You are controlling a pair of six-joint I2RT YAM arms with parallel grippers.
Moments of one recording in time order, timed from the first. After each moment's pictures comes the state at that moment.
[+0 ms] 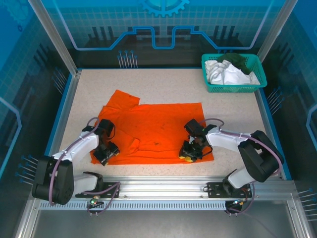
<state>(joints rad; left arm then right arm) -0.15 1.23 0.62 -0.98 0.07 -1.02 0.61 1.50 0.69 -0.64 -0.43 0.95</state>
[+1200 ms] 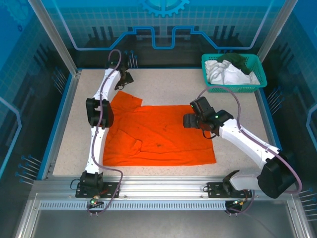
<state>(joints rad) -0.07 2.65 2.62 -1.14 -0.16 -0.65 0.55 1.29 1.02 -0.73 0.20 0.51</state>
